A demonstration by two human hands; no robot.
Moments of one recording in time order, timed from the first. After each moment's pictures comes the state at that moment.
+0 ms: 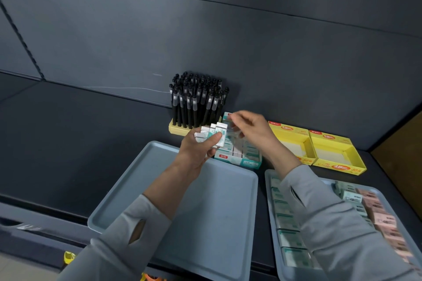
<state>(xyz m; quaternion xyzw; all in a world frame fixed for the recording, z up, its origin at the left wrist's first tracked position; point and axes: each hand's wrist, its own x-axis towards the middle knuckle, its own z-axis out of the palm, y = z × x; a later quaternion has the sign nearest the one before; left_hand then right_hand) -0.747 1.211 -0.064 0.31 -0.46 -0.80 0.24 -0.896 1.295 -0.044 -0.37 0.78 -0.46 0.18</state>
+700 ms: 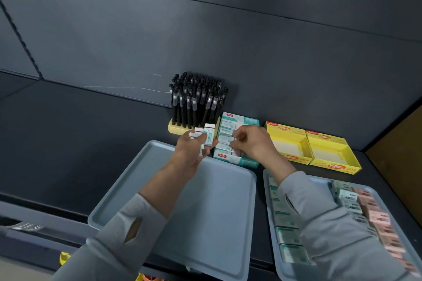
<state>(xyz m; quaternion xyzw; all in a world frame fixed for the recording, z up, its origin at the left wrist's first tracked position) -0.737 1.210 -0.056 0.35 -0.40 -0.81 0.23 -0.889 1.304 -0.057 -0.37 0.90 -0.23 0.09</state>
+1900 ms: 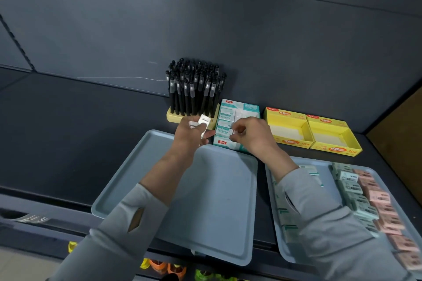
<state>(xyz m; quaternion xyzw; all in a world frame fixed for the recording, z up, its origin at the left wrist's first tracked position) -0.739 1.206 -0.066 0.36 -0.50 -0.75 0.24 -0.868 1.316 -0.063 -0.38 0.89 -0.24 0.06</state>
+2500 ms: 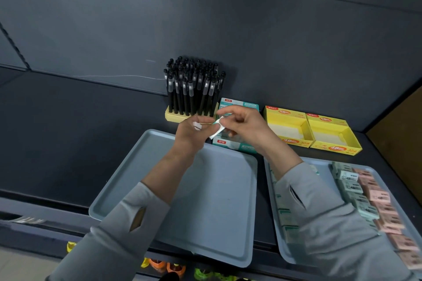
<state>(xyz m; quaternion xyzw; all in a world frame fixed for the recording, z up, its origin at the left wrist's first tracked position) -0.738 1.209 -0.063 0.34 -0.61 -0.68 0.22 -0.856 1.308 -0.043 -0.35 0.74 -0.52 0.25</state>
